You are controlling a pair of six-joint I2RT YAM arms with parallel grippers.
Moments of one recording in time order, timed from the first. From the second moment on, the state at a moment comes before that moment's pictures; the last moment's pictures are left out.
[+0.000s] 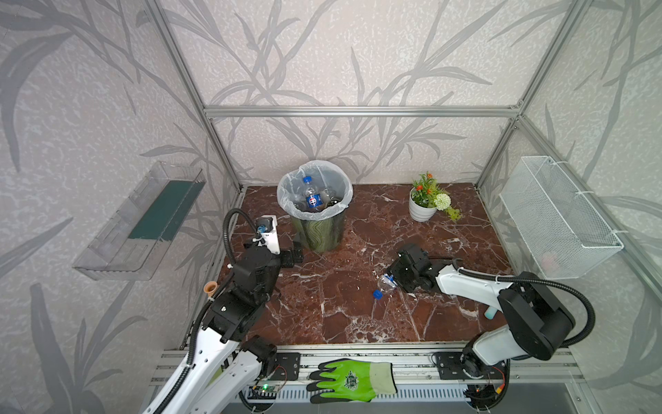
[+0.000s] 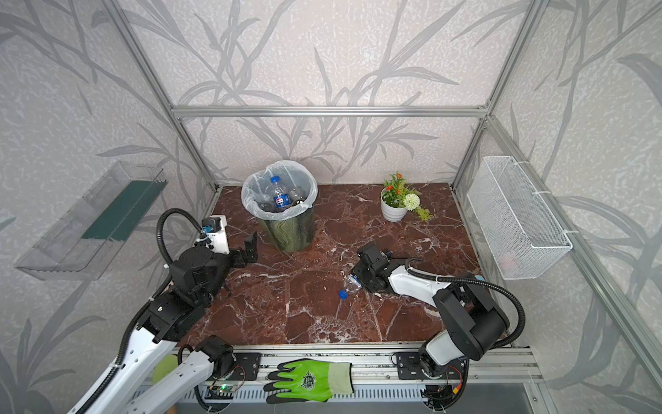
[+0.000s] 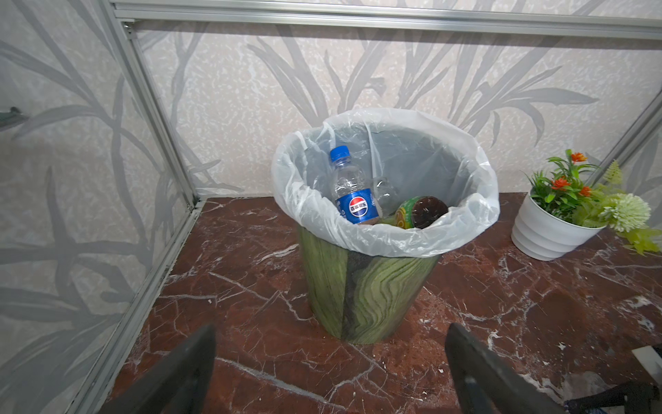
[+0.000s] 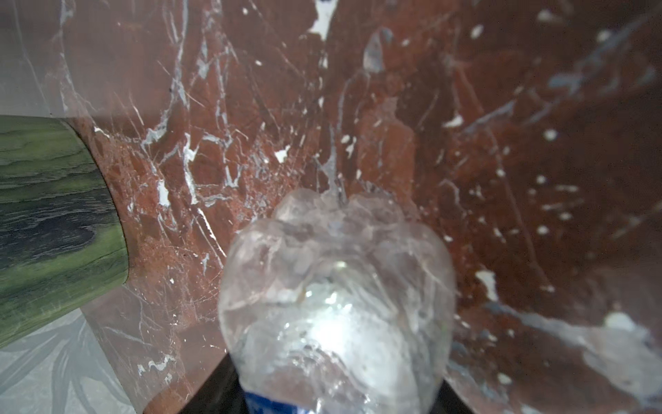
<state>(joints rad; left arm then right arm) -0.47 0.62 0.78 -0.40 -0.44 -0.16 0.61 1.51 0.69 -0.16 -0.02 1.31</state>
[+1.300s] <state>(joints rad) -0.40 0.69 0.66 -0.67 -0.61 -0.65 0.70 1.81 1.65 0.55 -0.13 0.44</state>
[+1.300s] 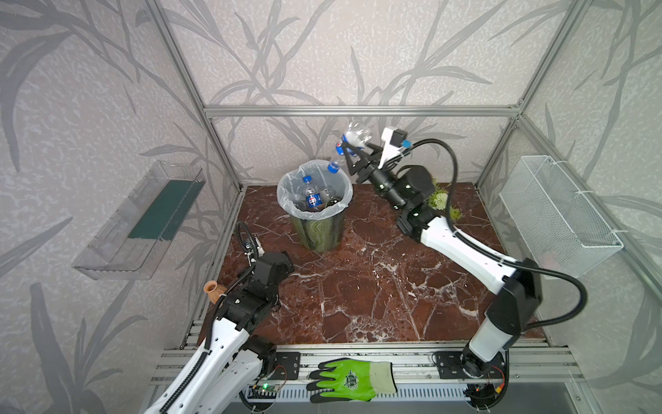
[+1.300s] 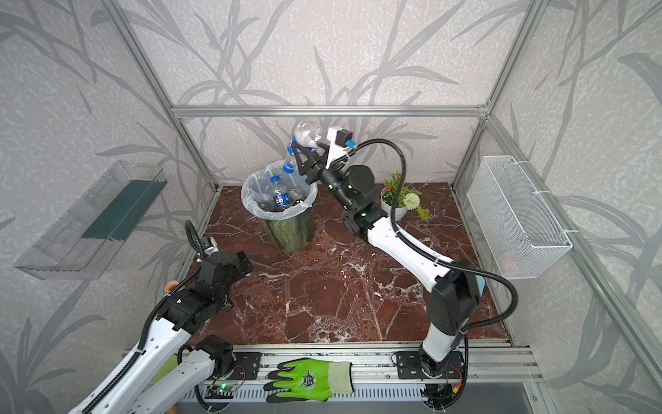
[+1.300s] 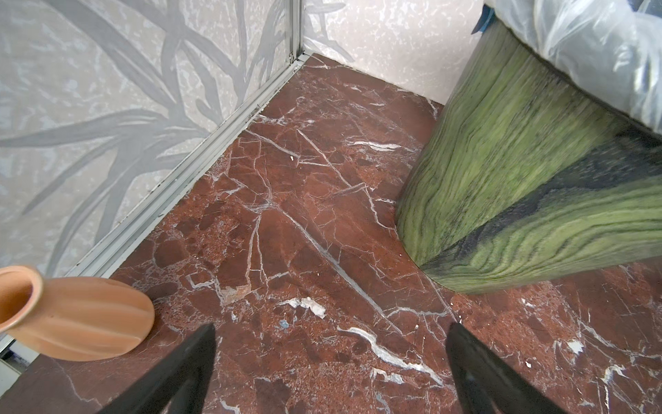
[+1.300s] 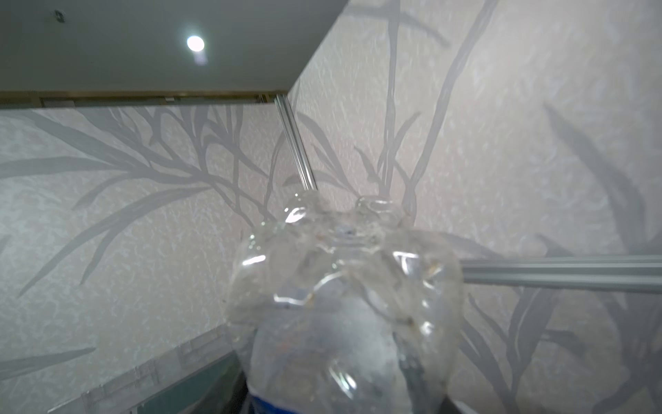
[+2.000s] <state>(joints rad) -0.40 0.68 0.67 -0.68 -0.56 -0.62 0.62 1.43 1.53 0.25 -0.10 0.26</state>
